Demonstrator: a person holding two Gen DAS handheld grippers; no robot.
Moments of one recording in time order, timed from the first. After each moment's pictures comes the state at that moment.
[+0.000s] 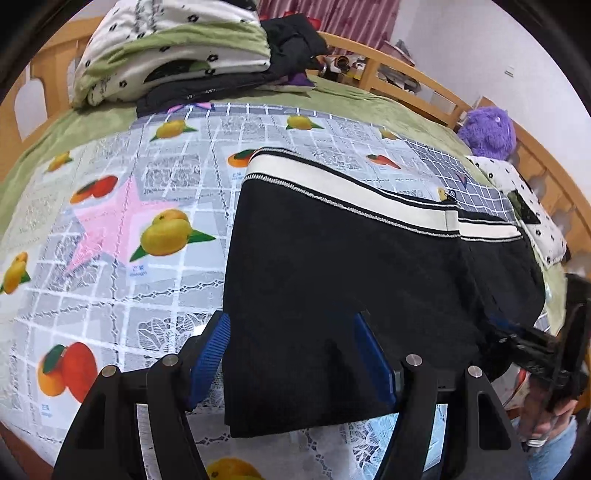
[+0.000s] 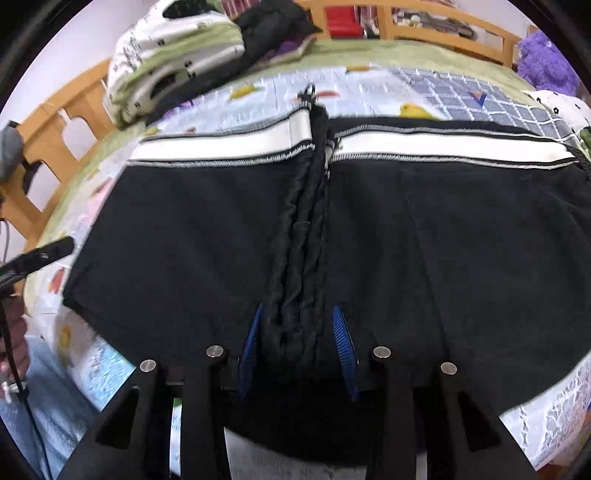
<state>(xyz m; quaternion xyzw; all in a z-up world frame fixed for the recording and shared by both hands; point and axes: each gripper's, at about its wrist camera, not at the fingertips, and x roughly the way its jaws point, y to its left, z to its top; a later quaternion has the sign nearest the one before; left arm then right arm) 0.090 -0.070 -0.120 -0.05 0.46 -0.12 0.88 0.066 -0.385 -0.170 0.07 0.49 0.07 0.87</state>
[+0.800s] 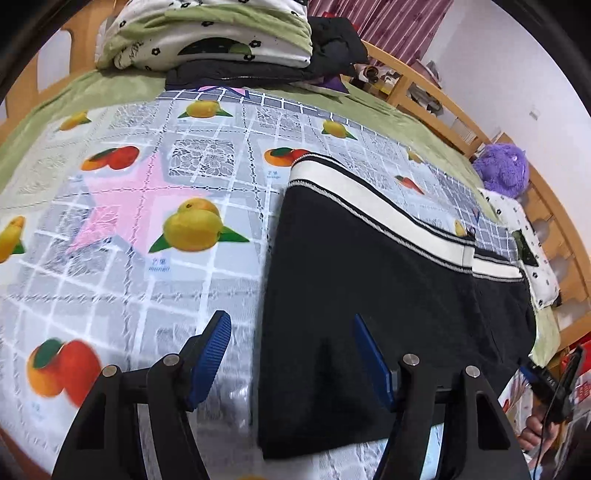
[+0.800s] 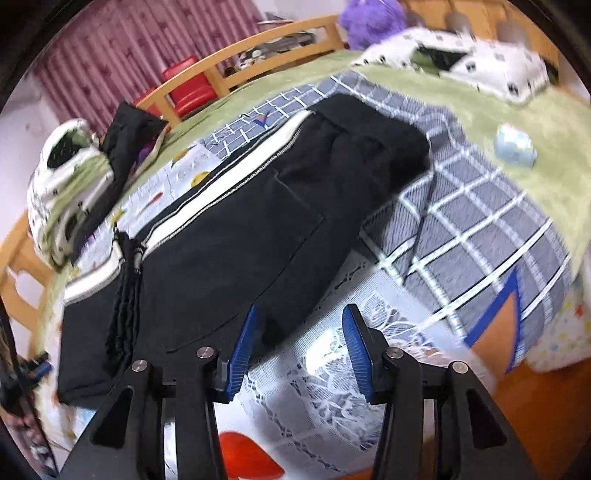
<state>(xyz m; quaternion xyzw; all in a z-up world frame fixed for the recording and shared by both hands) 0.122 -0.027 -0.138 -0.14 0.47 -0.10 0.86 -0.023 -0.582 -0.166 0.25 0.40 -0.12 0.87</state>
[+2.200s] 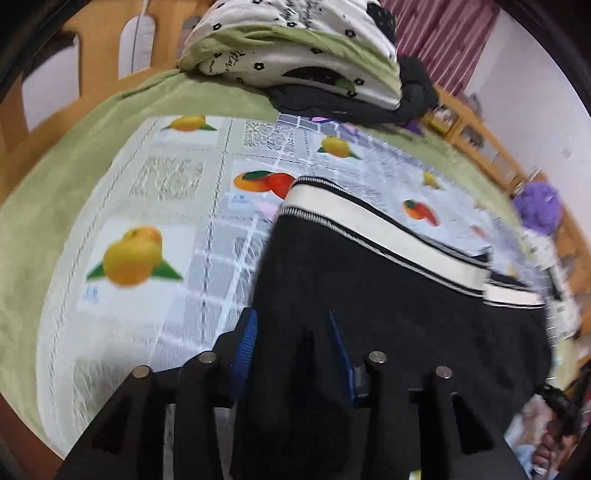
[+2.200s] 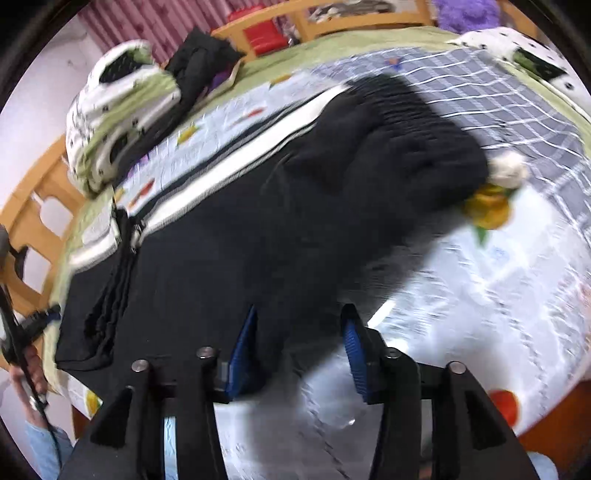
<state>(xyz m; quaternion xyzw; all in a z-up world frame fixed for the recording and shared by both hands) 0.110 0.138 -0.136 -0.17 0.45 -0.04 0.88 0.039 -0.416 -0.169 0.20 0.46 -0.02 0.86</state>
